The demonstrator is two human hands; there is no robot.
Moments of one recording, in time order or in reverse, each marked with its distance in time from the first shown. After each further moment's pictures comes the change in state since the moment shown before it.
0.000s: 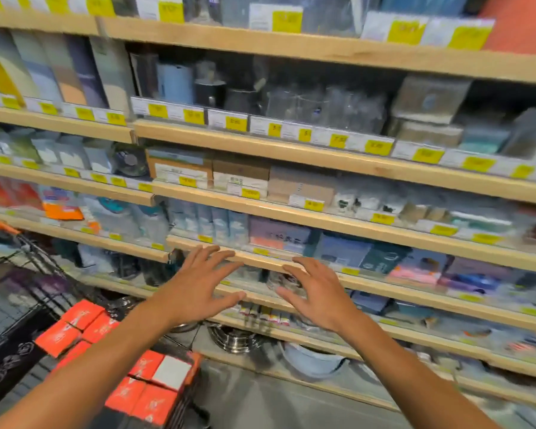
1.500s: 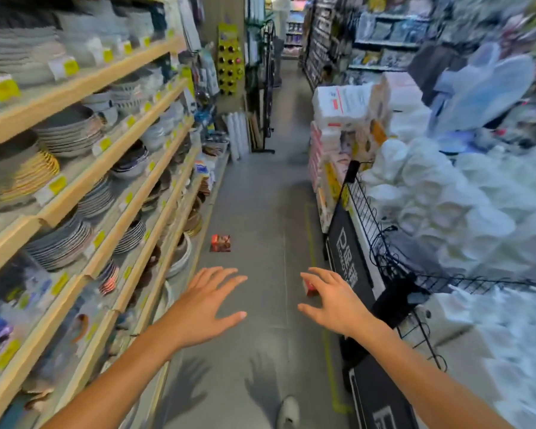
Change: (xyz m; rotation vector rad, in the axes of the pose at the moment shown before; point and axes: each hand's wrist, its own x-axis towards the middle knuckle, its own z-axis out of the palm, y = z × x) left_hand 0.183 0.663 0.183 -0.158 -0.503 1.660; right_hand -0.582 0.164 -0.004 0.055 0.399 1.781
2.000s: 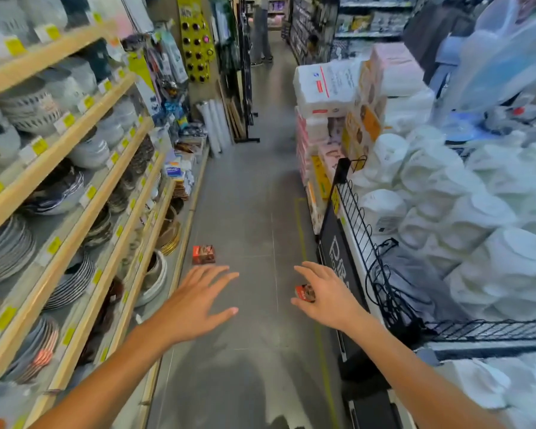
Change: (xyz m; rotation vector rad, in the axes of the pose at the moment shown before) left_hand 0.254 -0.032 -0.004 0.050 -0.067 0.029; right_hand 0.184 0.146 -0.031 0.150 -0.014 0.068
